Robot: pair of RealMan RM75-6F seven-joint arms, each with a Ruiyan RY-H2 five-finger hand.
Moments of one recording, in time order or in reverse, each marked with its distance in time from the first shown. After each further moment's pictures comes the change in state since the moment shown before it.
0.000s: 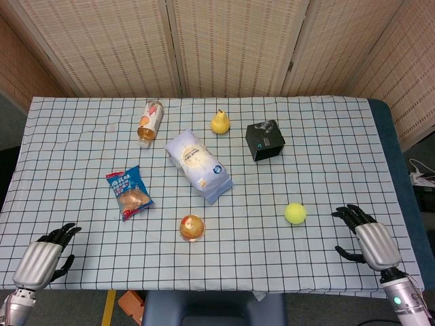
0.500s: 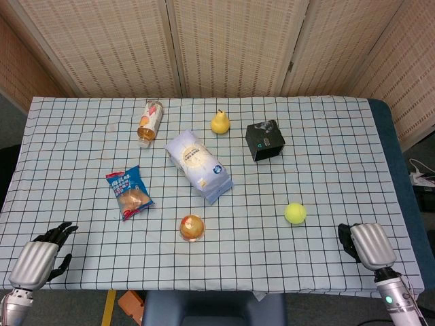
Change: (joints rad) left arm 0.005 0.013 -0.006 -0.013 -0.015 0.010 -0.015; right arm -0.001 -0.053 0.011 0.004 0.048 -0.038 -0.159
